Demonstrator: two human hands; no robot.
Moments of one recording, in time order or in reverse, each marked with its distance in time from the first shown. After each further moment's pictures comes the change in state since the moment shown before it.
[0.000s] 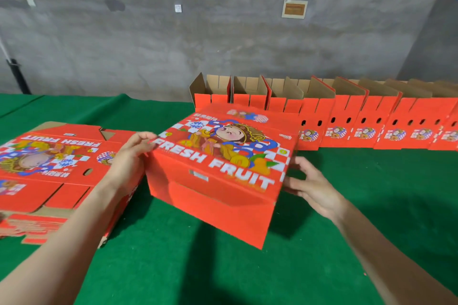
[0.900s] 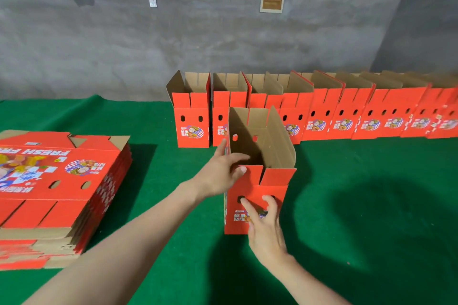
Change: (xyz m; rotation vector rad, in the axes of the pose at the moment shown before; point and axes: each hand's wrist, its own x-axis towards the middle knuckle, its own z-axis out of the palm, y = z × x) left_hand -0.004 -0.068 0.157 0.972 -0.644 0.268; right_hand -0.022 0.126 0.055 -1.236 0.326 -0.099
